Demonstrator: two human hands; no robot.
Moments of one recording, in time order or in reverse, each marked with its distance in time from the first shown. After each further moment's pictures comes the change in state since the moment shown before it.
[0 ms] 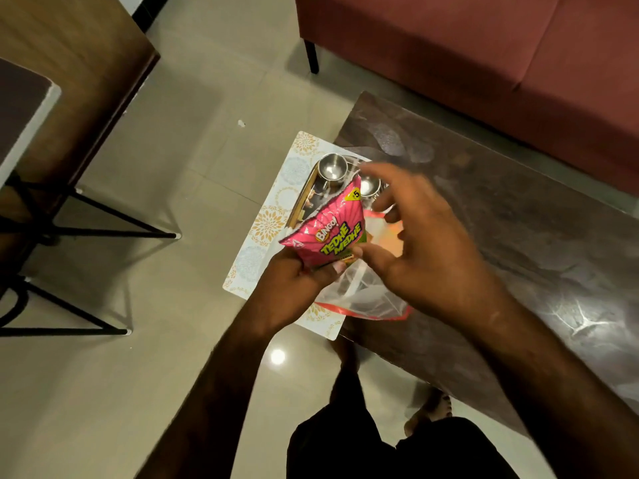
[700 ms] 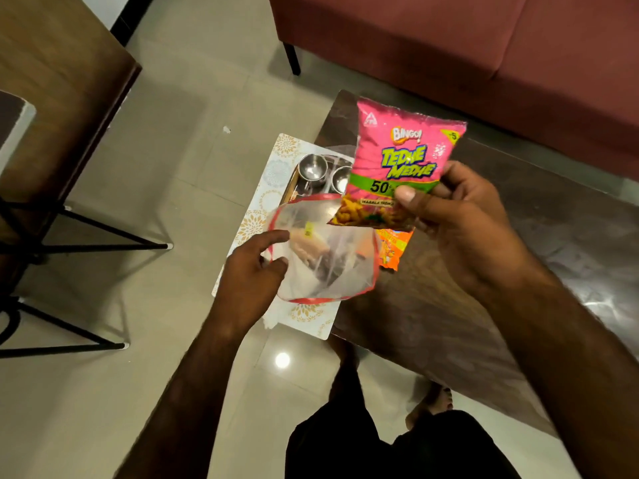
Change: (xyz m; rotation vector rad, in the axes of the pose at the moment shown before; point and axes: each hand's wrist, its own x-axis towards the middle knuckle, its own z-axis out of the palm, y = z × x) left_hand 0.005 -0.006 -0.010 0.097 0.229 0.033; right_hand 0.011 0.068 -0.019 1.117 0.221 0.277
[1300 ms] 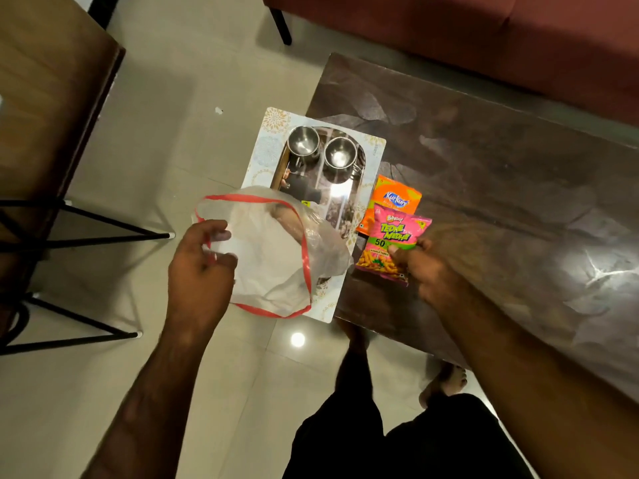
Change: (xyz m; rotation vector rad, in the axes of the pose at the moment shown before) left_hand 0.001 -0.035 -0.017 0.005 0.254 -0.059; right_hand 0.030 0.191 -0.055 -0.012 0.388 0.620
